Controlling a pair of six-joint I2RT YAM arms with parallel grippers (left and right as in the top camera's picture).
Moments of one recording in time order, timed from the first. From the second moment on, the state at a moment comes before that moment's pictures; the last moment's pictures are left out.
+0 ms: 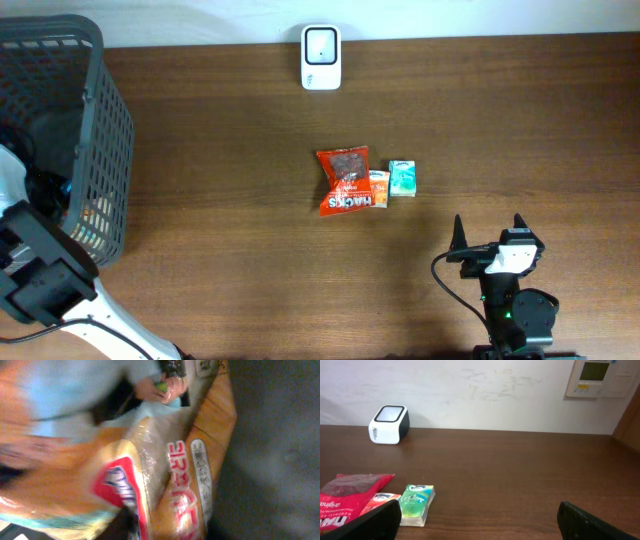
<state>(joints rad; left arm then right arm) 0.65 2.19 1.77 -1.13 -0.16 -0.53 -0.02 0.01 0.01 -0.08 0.01 -0.04</state>
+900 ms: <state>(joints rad) -0.20 2.05 2.70 -1.68 0.28 -0.18 -0.02 0.02 0.01 -0.08 0.01 -0.04</state>
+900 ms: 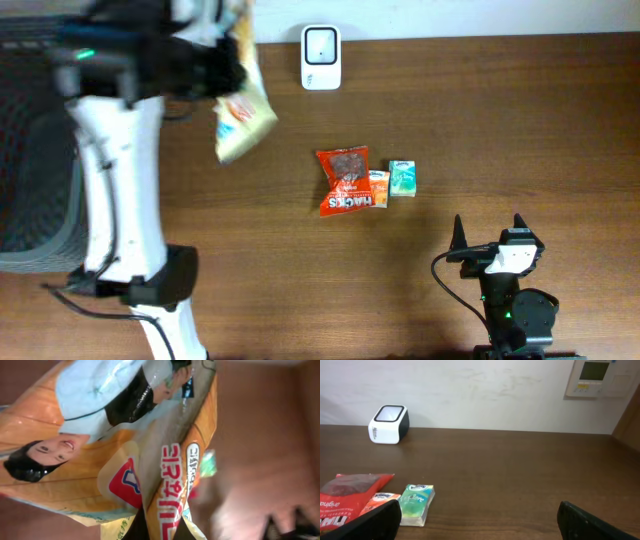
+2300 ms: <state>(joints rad) -0.25 1.79 2.14 -1.50 0.03 -0.16 -0.02 0.02 0.01 -0.08 0.01 -0.04</state>
